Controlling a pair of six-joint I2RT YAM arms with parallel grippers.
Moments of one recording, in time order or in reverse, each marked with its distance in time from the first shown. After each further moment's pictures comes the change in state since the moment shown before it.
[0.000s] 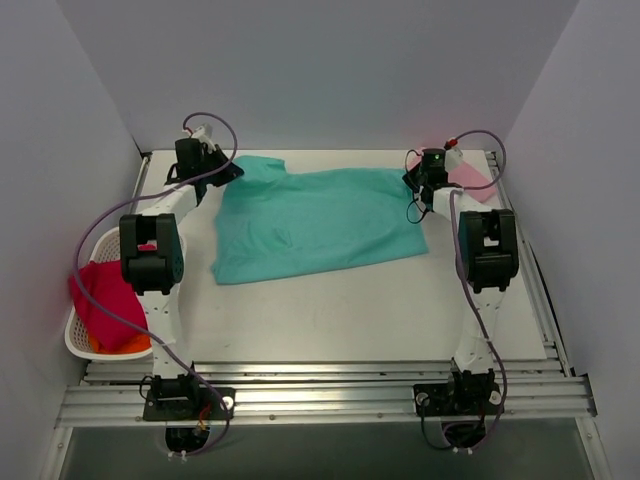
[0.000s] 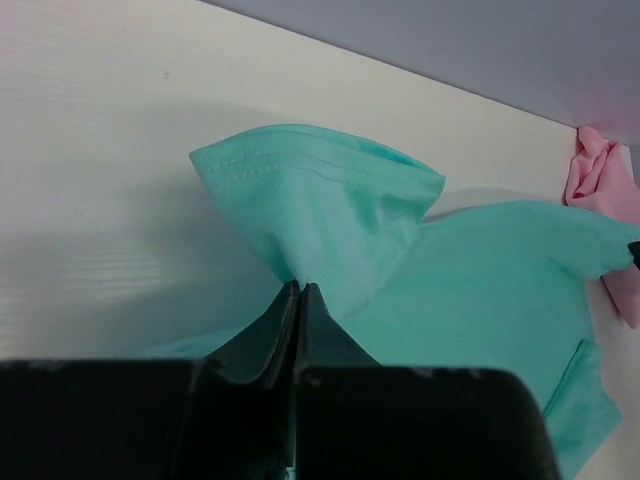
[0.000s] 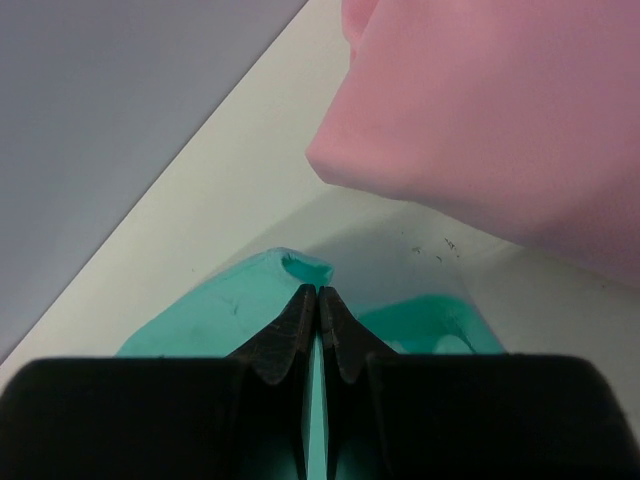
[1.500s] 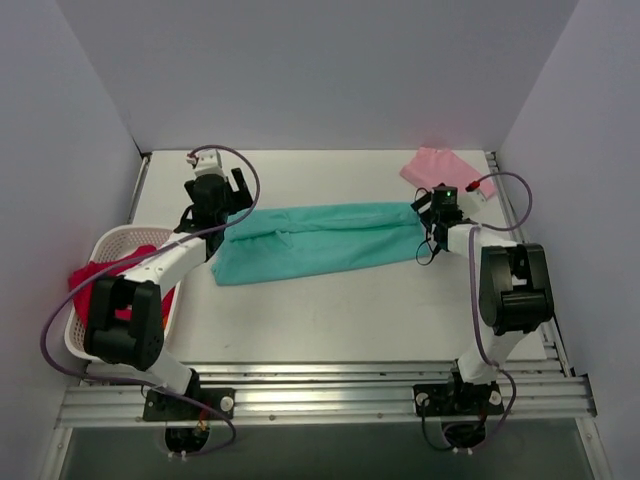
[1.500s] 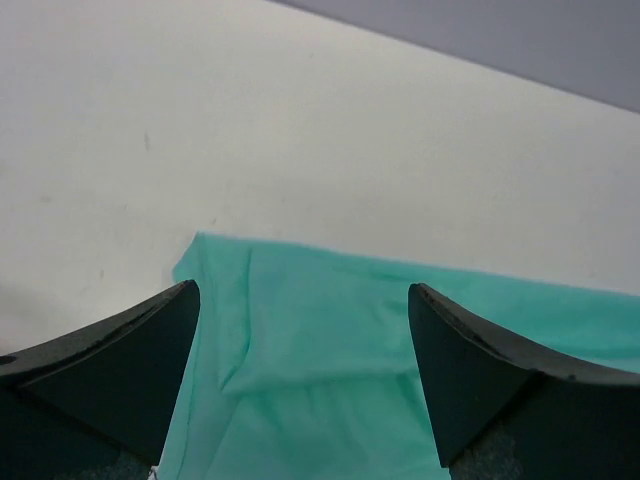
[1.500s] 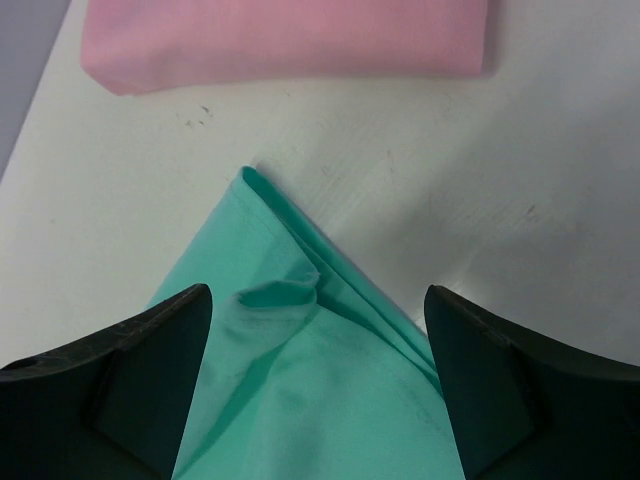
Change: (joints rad) left arm -0.251 -0.723 -0.795 0.171 -0.720 0.150; right arm -0.002 -0.443 -0.602 -0.017 0.200 0.106
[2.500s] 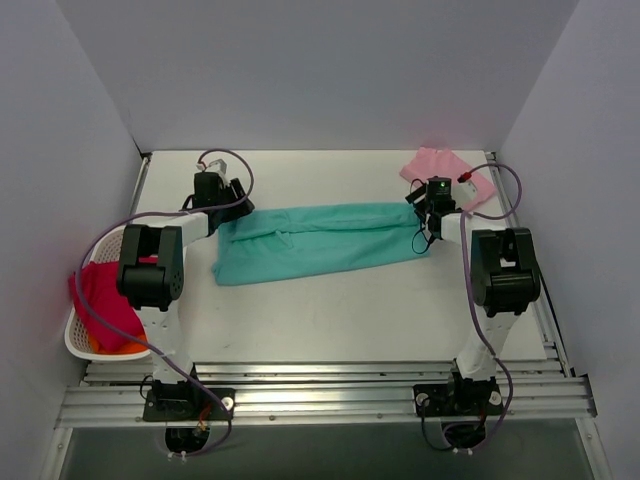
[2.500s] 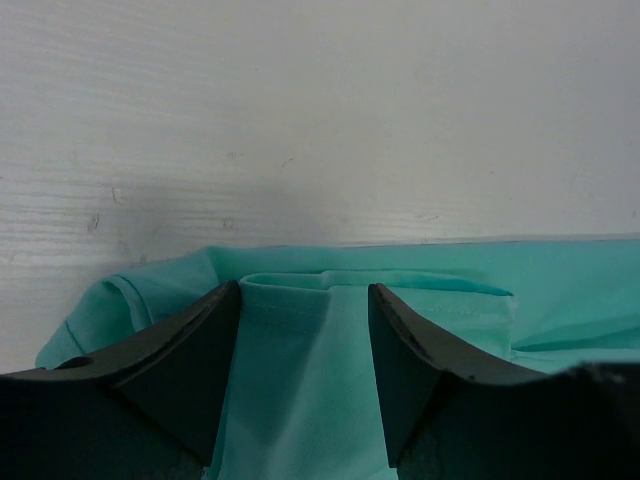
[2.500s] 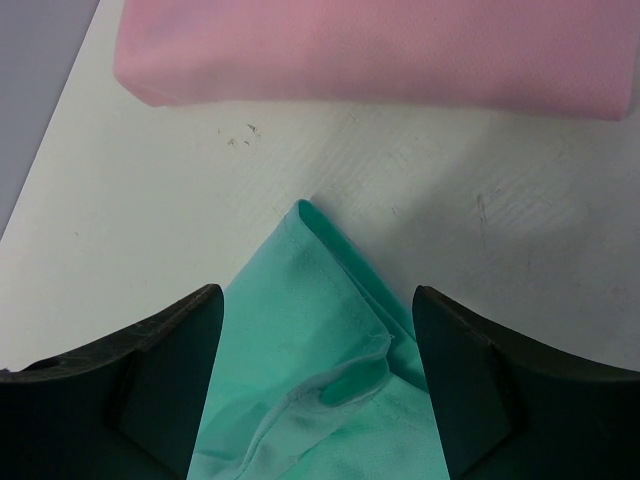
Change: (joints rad) left arm 0.161 0.513 0.326 -0.066 0.475 -0.074; right arm 0.000 0.159 0.160 0.027 -0.050 -0.003
